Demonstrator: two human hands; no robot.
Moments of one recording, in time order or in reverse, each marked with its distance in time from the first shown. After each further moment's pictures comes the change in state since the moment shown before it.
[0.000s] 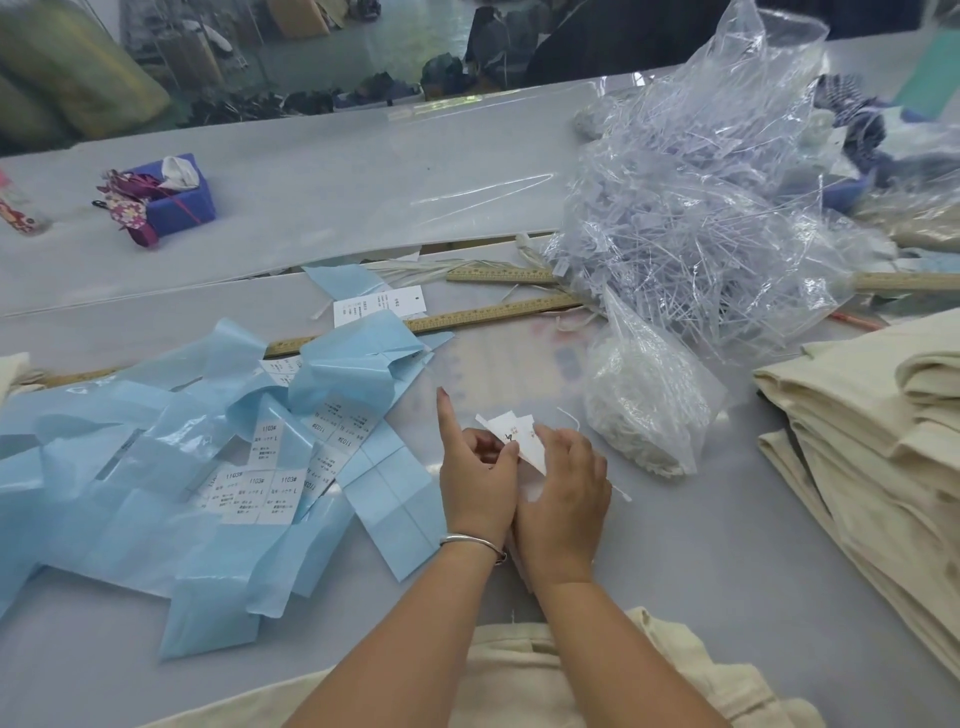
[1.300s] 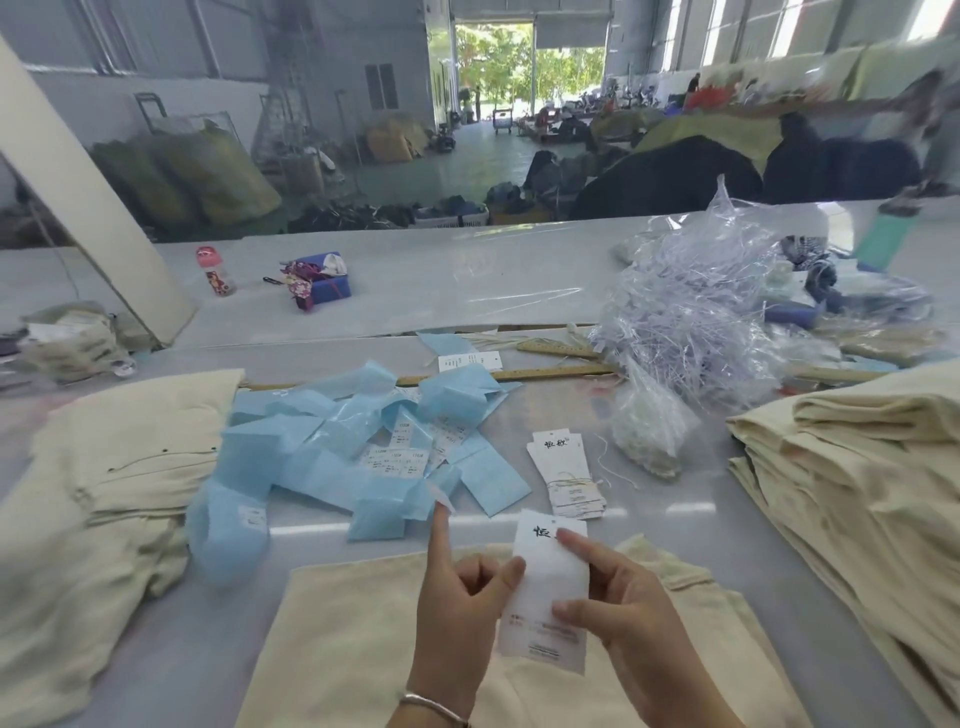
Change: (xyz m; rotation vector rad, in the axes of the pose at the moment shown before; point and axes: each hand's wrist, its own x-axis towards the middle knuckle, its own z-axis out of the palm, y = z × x) left_hand -0.231 0.102 -0.196 -0.329 -0.084 -0.081; right_hand -0.145 -0.078 -0.226 1.104 -0.812 0.473
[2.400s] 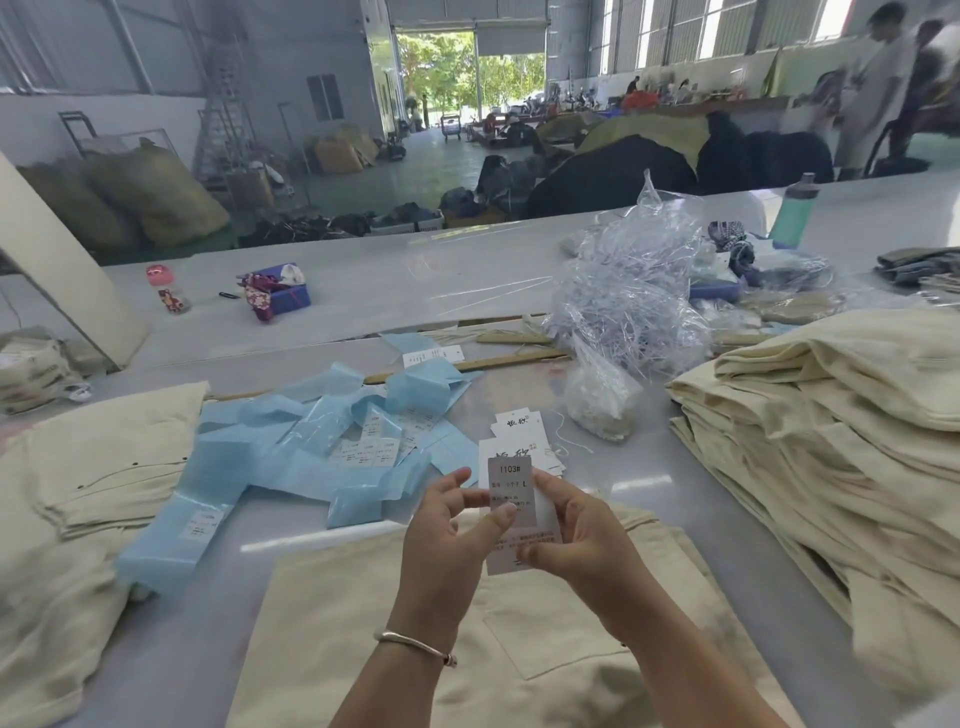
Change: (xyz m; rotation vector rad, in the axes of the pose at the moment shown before) left_hand -0.033 0.053 0.014 0.207 -0.083 0.048; right_hand -0.040 -0.032 0.020 -0.214 -0.129 -0.218
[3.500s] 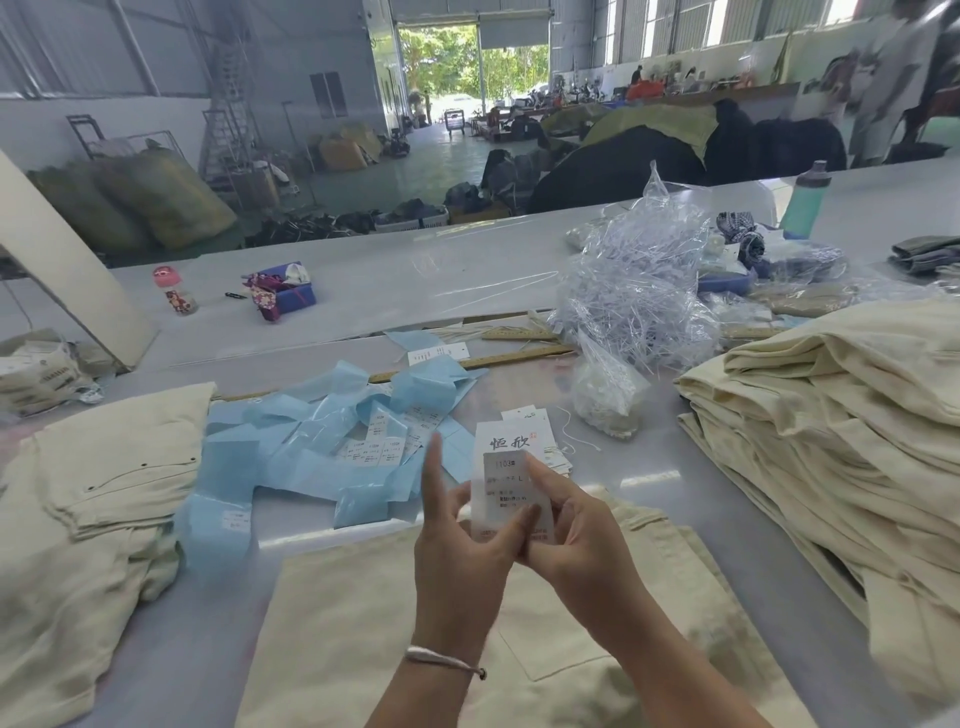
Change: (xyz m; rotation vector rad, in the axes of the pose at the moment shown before) left_hand -0.011 0.003 0.010 0.126 0.167 0.155; right_hand 0.002 0.005 0.019 0.036 0.083 -0.184
